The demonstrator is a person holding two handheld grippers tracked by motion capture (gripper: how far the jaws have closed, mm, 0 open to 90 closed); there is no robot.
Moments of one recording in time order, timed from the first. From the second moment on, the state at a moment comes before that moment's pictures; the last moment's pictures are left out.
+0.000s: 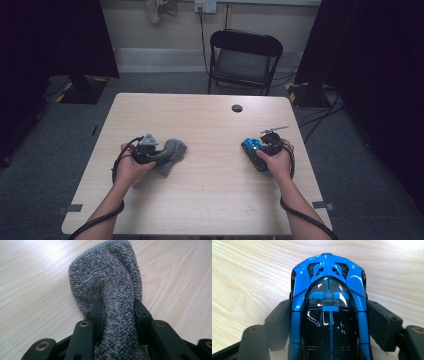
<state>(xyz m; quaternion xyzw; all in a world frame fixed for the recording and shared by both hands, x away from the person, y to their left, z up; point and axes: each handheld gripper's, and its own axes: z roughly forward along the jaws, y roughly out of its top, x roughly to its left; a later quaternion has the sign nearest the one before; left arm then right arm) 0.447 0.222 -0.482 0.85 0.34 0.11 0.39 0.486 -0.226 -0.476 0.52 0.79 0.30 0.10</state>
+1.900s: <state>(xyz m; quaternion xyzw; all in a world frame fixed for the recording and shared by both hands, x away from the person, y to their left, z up) 0.453 0.217 -0.480 0.83 0.36 0.14 0.40 0.483 -0.227 -0.471 0.49 0.81 0.31 0.13</state>
